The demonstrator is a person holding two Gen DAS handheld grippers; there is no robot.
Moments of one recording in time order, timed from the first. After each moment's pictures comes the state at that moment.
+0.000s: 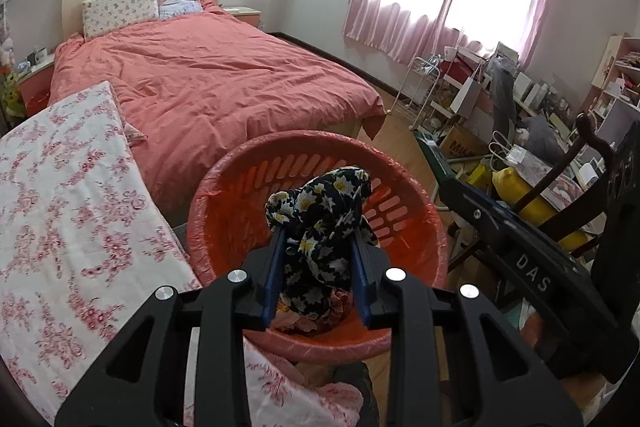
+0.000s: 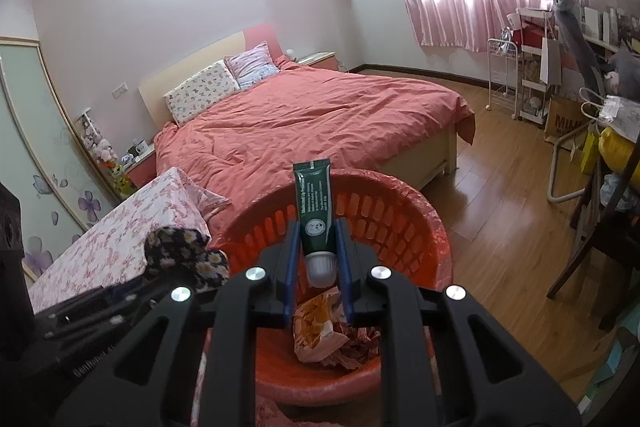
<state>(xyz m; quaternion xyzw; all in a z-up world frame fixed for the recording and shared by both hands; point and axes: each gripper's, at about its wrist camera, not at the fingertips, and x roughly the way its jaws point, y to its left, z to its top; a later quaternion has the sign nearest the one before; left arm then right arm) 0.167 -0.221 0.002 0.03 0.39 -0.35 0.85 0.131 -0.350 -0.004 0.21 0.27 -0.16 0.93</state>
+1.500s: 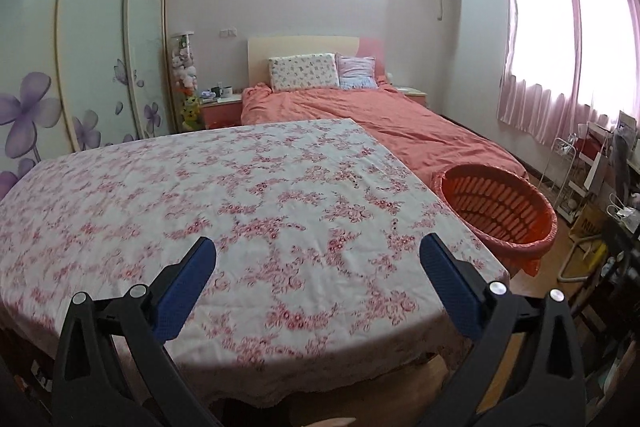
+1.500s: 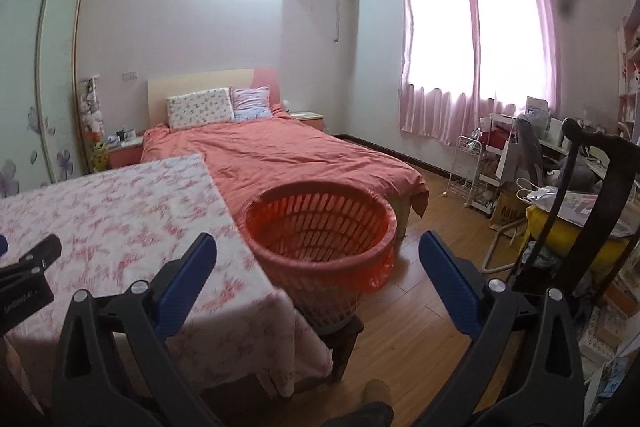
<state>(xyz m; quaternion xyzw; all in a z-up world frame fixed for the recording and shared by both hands) -0.015 0.006 0.037 0.01 0.25 -0.05 0.97 -0.055 -0.162 0.037 0.02 0.19 -0.22 0.96</state>
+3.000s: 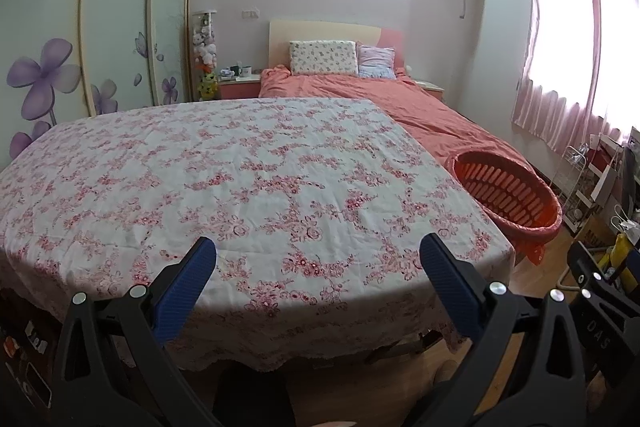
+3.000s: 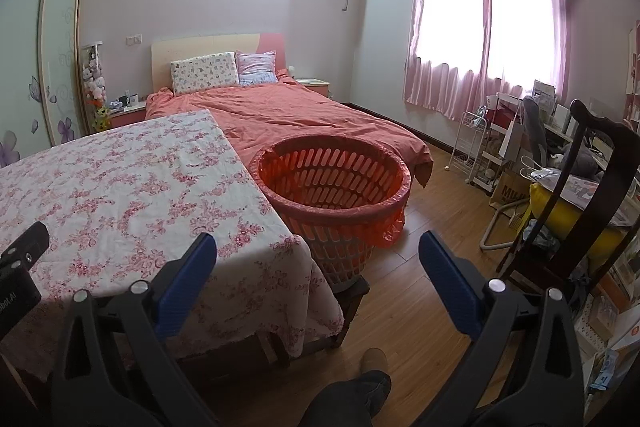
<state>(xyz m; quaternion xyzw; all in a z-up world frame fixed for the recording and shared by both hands) -0.043 0.019 0.017 -0.02 0.27 -0.02 0.96 -0.051 -0.133 0.000 0.02 0.25 -0.22 0.94</state>
